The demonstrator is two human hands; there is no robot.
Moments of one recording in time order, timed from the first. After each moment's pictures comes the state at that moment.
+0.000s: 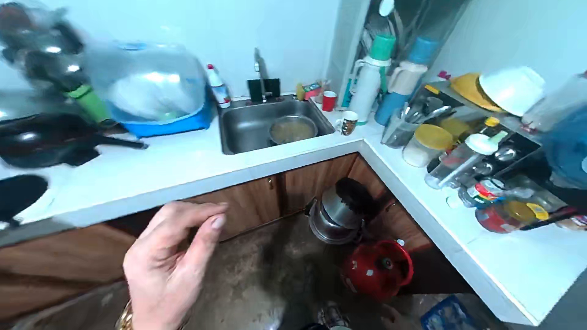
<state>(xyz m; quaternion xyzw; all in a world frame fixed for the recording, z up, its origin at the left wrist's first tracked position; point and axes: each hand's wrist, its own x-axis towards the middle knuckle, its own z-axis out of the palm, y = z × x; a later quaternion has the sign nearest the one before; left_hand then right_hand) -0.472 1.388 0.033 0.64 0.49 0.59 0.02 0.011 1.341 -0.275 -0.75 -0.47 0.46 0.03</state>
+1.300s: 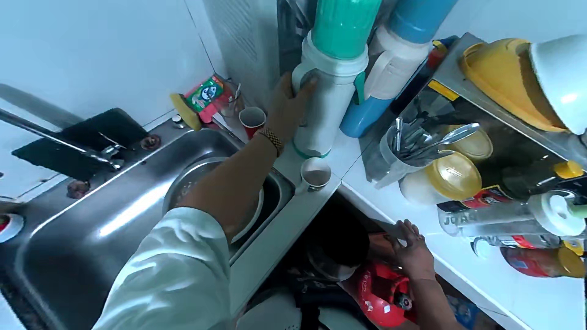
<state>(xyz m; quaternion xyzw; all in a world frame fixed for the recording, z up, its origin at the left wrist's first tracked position) -0.299 2.203 -0.015 0.66 0.35 0.47 0.47 -0.034 1.826 -0.178 -0.88 -0.46 0.09 0.10</state>
